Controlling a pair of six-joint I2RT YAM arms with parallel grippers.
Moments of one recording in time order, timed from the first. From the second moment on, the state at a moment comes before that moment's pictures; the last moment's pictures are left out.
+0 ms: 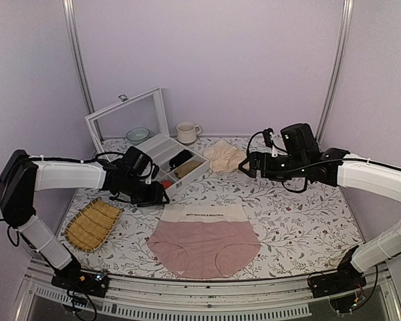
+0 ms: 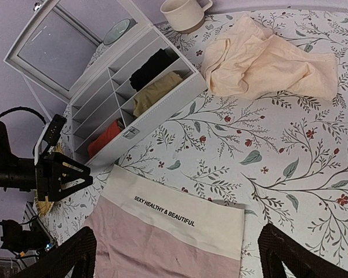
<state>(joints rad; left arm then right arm) -0.61 1.58 0.92 -0.34 0.16 -0.56 0.69 1.35 1.01 -0.26 -0.08 0.58</state>
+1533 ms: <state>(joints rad) -0.65 1.83 1.09 -0.44 0.10 -0.57 0.66 1.78 1.06 -0.26 -0.25 0.67</state>
